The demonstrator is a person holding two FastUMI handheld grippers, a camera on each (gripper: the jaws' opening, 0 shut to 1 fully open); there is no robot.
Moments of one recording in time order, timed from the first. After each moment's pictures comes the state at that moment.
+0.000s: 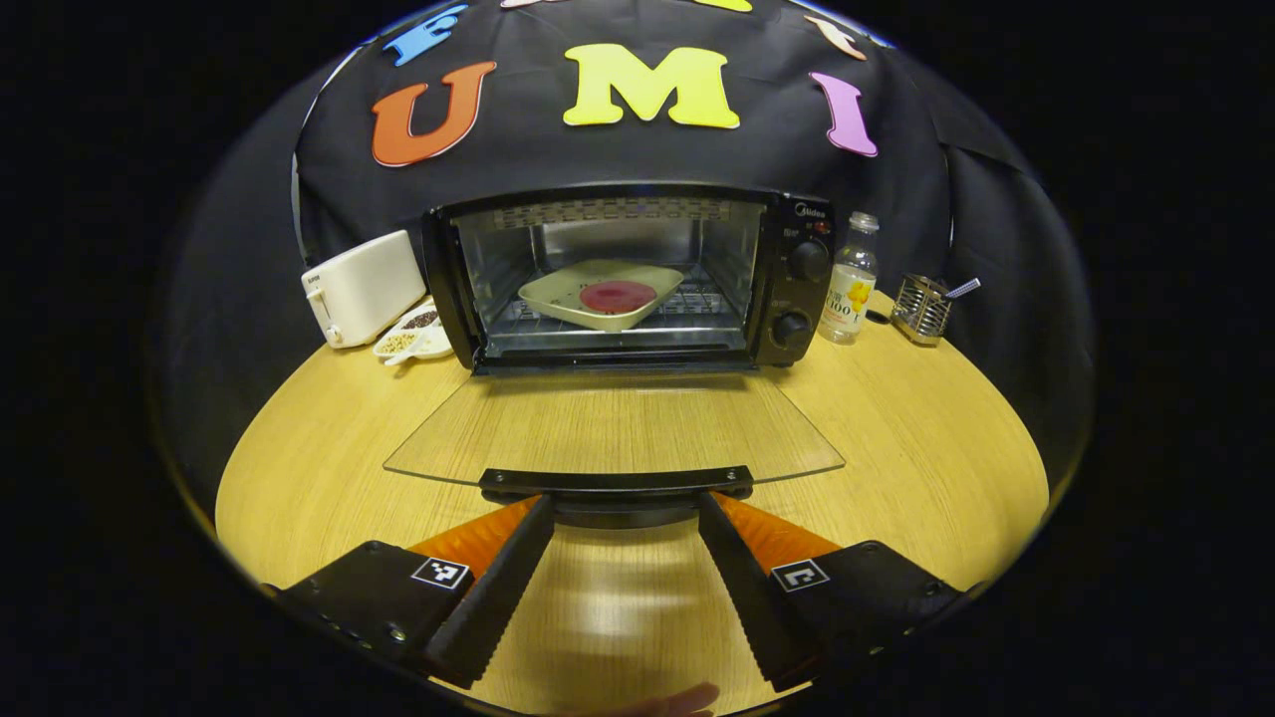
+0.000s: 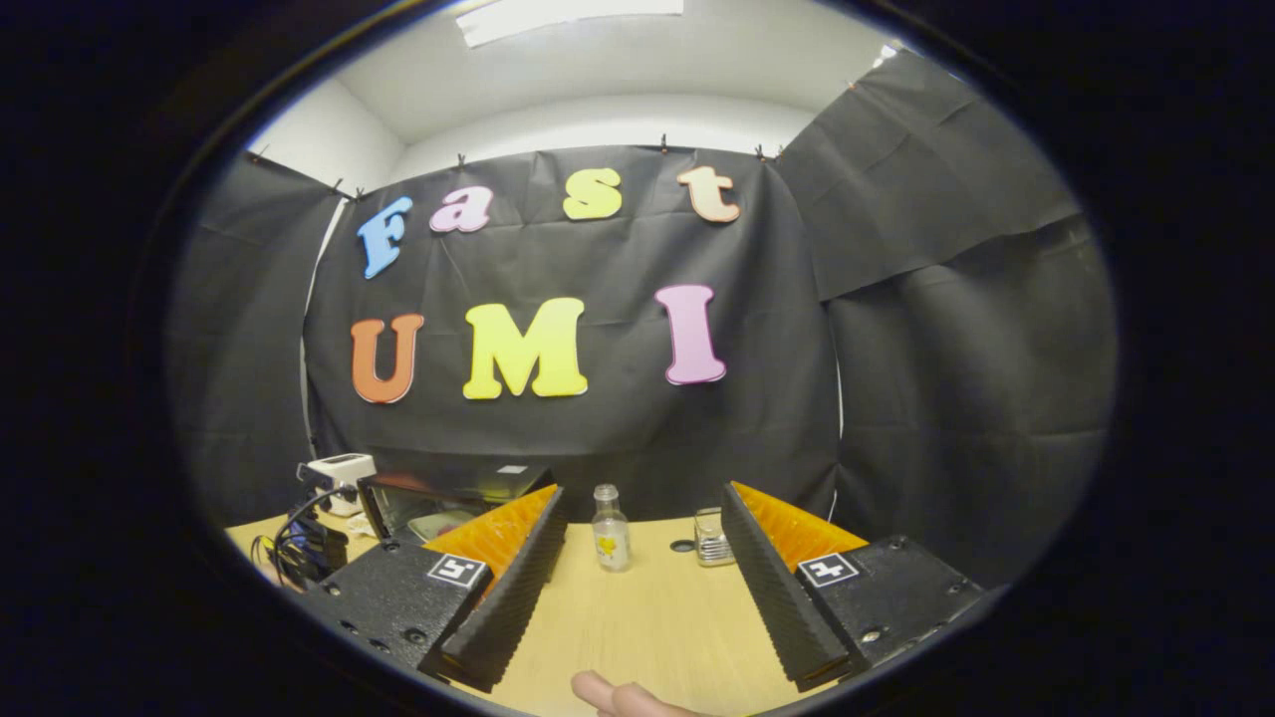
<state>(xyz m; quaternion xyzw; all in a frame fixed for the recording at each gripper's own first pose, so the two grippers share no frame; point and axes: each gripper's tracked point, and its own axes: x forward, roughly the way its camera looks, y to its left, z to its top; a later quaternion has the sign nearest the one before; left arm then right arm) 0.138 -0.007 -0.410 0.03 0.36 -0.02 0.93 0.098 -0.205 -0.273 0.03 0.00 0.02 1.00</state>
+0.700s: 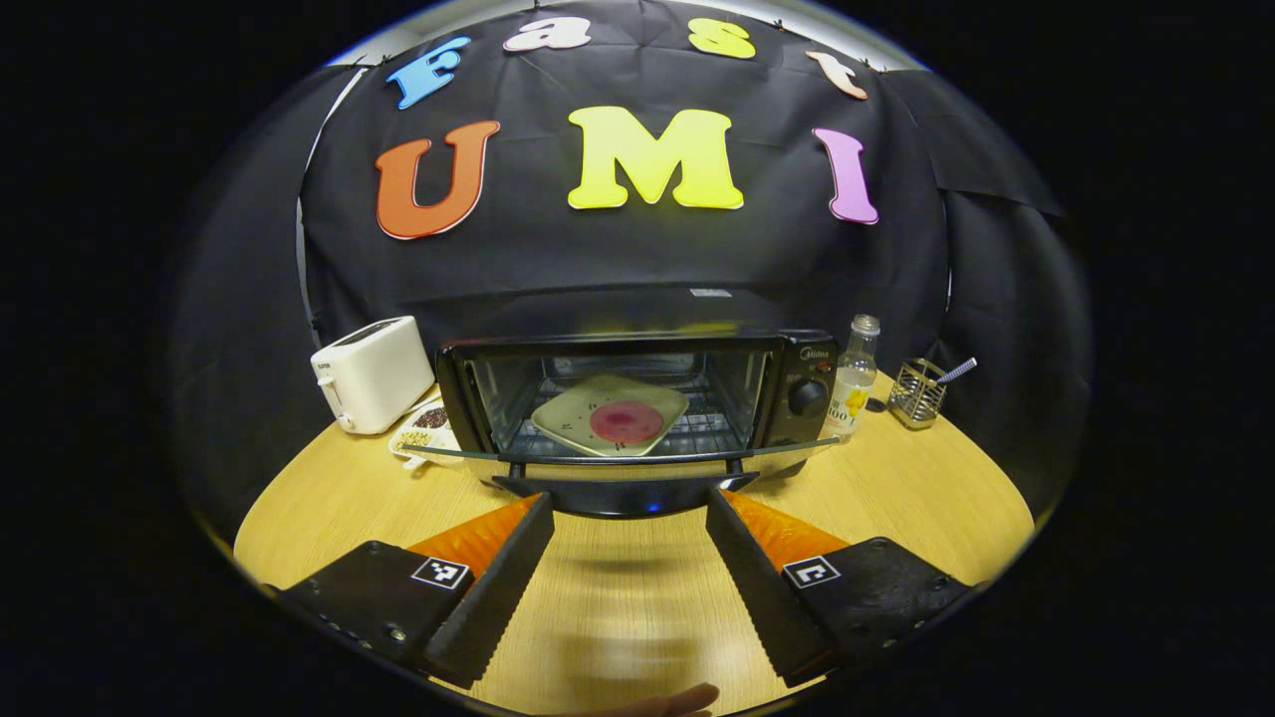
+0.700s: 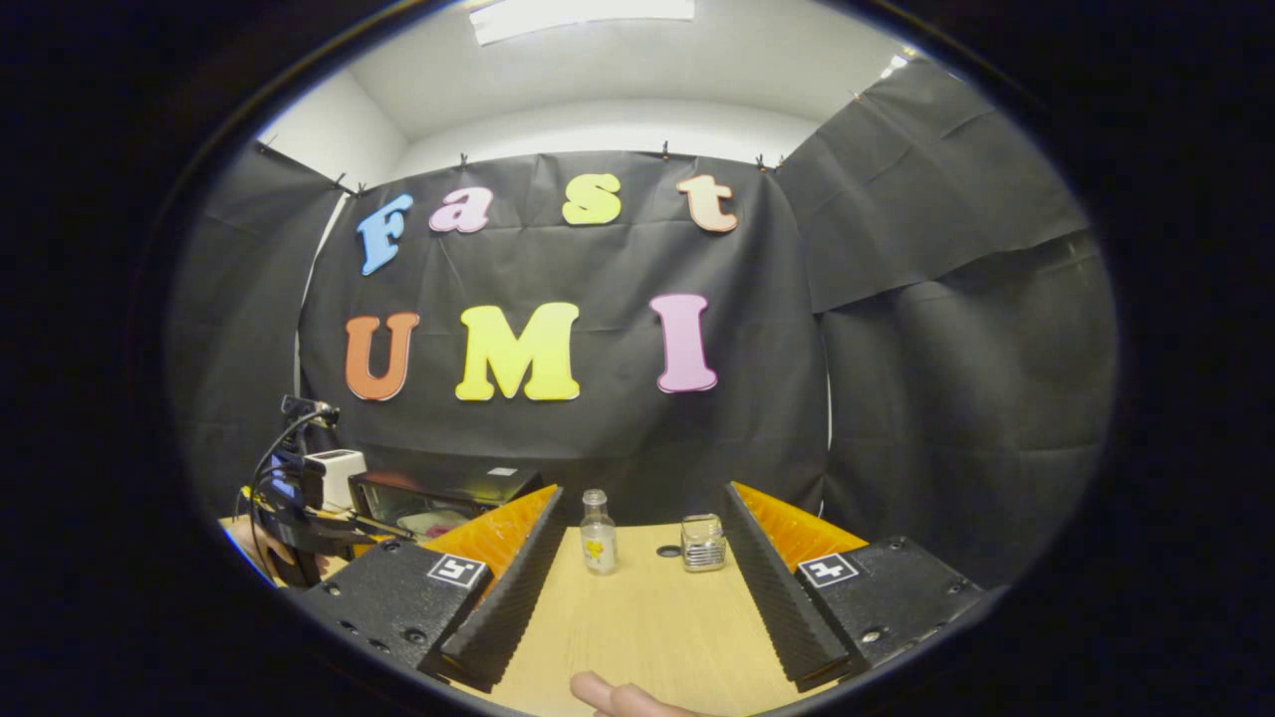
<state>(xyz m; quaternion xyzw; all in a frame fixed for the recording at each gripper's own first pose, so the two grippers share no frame) 0.209 0.000 -0.338 0.02 0.27 -0.02 0.96 0.091 -0.217 -0.271 0.01 0.00 0.00 1.00</state>
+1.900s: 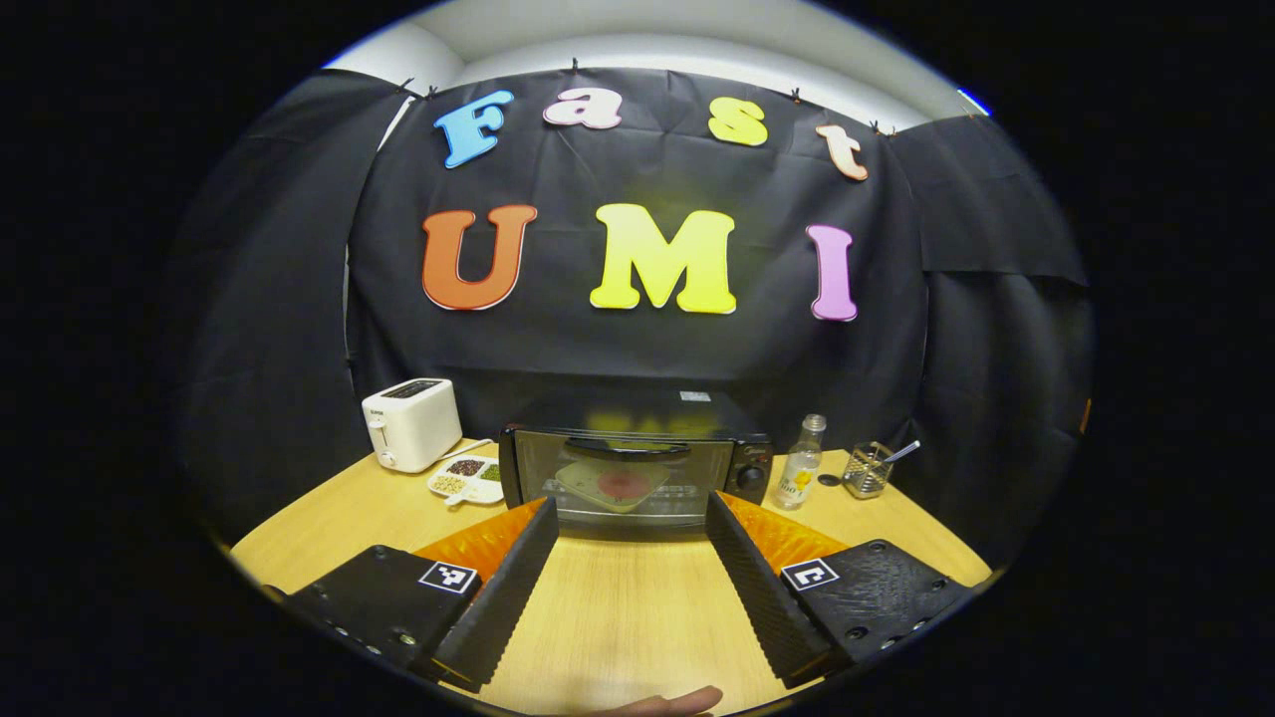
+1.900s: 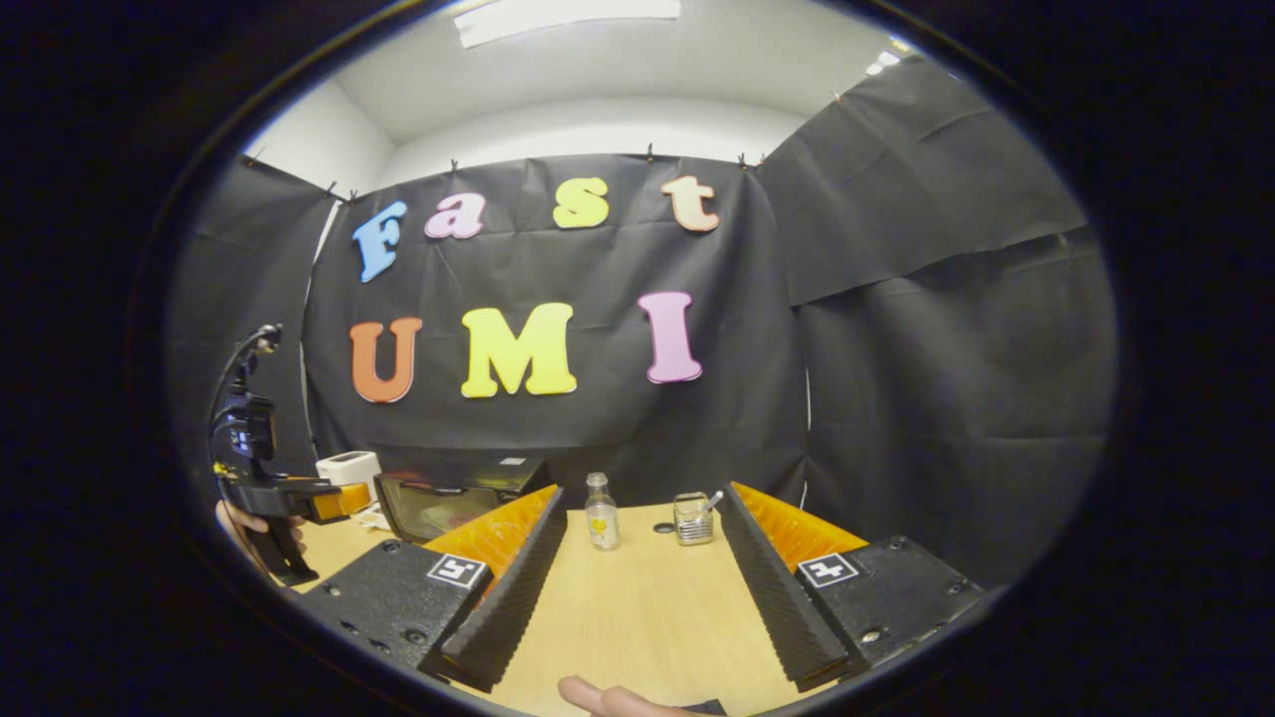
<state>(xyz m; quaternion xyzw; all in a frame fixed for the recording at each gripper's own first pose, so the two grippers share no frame) 0.108 -0.012 -0.202 -0.02 0.15 -0.02 0.99 -0.006 -0.217 -0.249 0.04 0.02 -0.02 1.00</state>
